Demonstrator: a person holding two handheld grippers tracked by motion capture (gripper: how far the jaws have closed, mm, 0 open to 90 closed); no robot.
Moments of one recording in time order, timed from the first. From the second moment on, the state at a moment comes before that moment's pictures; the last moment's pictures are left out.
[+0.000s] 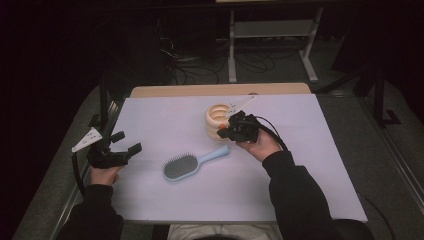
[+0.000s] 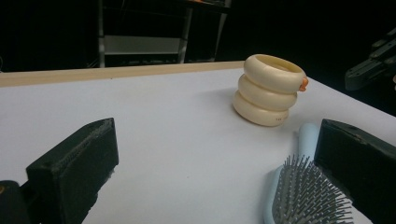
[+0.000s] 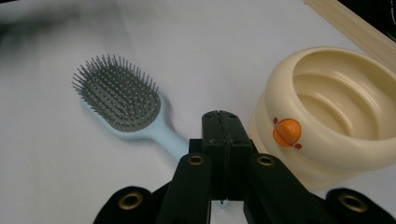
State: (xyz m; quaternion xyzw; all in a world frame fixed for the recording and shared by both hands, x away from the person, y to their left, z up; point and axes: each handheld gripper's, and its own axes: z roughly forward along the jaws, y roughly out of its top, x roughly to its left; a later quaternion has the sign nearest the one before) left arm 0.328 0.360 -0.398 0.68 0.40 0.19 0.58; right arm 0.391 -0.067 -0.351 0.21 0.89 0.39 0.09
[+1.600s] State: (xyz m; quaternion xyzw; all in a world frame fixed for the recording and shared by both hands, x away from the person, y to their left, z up) left arm 0.329 0.360 -0.399 0.68 0.40 0.19 0.58; right arm 0.416 -0.034 -0.423 0.23 0.91 0.35 0.05
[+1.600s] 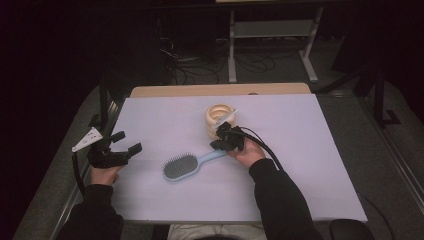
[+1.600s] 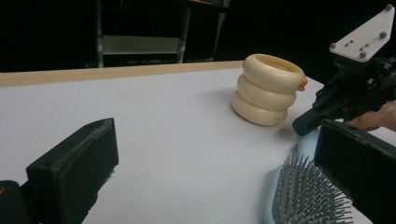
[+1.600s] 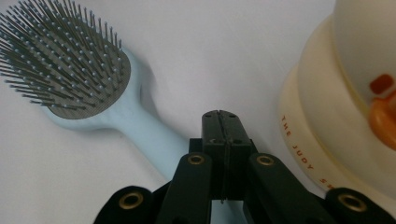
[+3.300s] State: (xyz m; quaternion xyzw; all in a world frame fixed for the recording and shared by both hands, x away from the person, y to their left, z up) left arm 0.329 0.360 -0.399 0.69 0.40 0.18 0.58; right arm 0.391 -0.051 -0.438 0.23 0.91 0.34 0.05
